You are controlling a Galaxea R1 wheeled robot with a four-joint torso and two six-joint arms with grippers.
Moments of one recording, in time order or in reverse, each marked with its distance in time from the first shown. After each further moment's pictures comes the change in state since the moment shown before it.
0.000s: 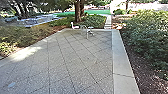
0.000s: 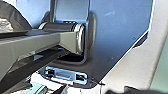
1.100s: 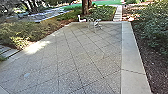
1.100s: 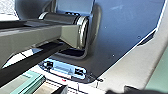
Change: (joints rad) left arm -0.345 -0.194 0.173 -0.240 0.179 -0.003; right arm 0.017 -0.014 -0.006 0.004 0.006 0.000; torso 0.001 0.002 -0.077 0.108
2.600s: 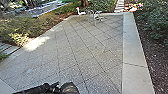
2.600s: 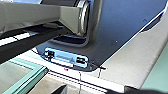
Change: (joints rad) left arm -0.473 0.034 -0.323 -0.217 0.440 -0.001; right arm 0.005 -0.003 -0.002 0.000 0.008 0.000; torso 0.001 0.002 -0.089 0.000
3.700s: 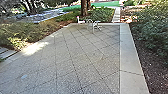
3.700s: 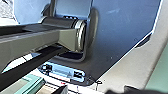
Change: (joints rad) left arm 0.254 0.112 -0.088 0.064 0.017 0.064; right arm -0.011 0.003 0.000 0.002 -0.003 0.004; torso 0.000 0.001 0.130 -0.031
